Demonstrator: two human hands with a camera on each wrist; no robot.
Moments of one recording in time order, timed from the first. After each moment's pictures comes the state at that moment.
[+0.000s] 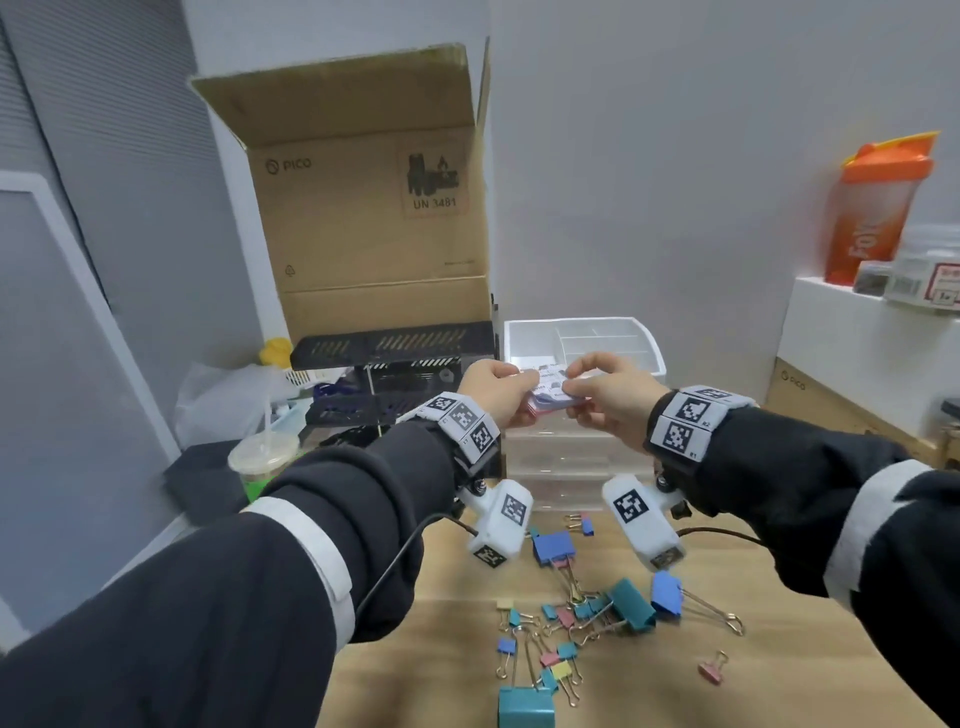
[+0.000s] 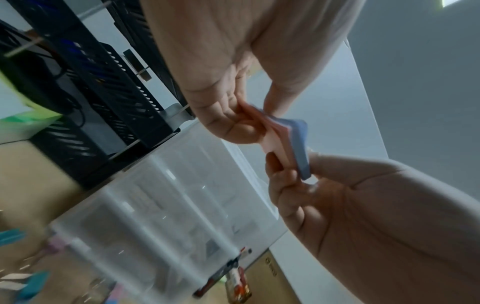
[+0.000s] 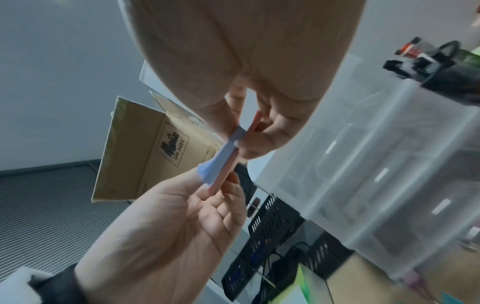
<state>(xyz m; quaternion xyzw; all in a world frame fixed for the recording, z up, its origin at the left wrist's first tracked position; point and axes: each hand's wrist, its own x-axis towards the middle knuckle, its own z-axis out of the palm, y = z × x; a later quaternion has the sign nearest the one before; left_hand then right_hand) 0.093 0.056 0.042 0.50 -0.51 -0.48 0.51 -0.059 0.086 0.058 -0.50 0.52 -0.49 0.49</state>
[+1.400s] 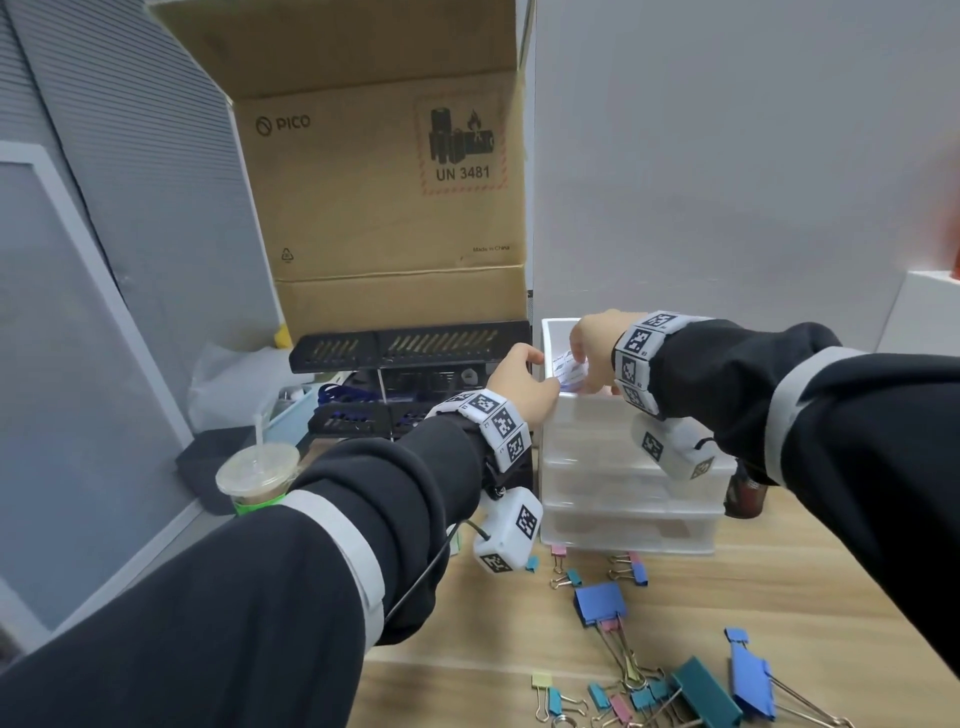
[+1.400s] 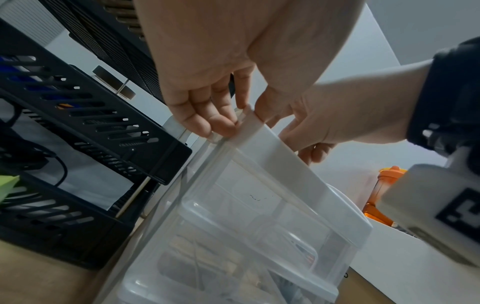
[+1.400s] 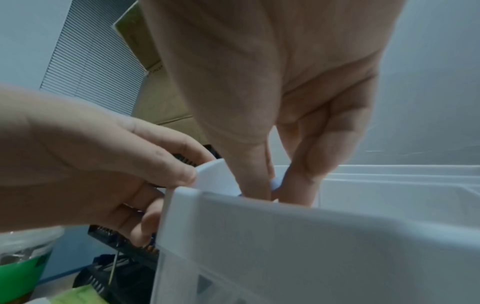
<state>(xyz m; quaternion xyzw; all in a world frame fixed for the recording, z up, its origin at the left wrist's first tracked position) 0.112 -0.057 0.018 0.57 -0.65 -0.26 0.42 -0.010 -0.058 0.103 -0.73 0.68 0.07 -0.06</state>
